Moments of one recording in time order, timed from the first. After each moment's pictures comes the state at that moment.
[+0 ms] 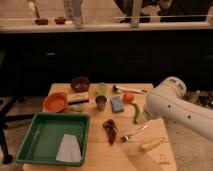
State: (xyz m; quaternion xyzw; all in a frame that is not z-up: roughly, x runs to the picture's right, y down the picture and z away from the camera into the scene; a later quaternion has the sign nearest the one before) arm 0.217 0.131 0.686 -0.17 0.13 0.49 0.85
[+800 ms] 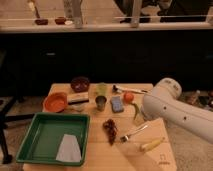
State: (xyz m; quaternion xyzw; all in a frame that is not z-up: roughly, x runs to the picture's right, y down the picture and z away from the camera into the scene) arm 0.189 0.135 0.687 -0.17 0.13 0.48 0.85
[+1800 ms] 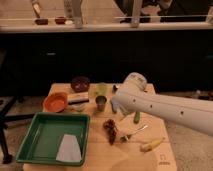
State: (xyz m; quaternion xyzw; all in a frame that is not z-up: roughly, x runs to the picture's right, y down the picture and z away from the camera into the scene) arm 0.114 0.118 0.736 -0.18 0.16 0.47 0.85
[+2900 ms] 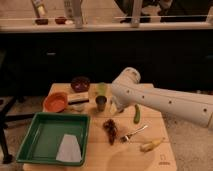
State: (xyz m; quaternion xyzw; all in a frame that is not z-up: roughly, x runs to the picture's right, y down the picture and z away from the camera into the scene) arm 0.099 0.104 0.761 -0.19 0.15 0.54 0.80
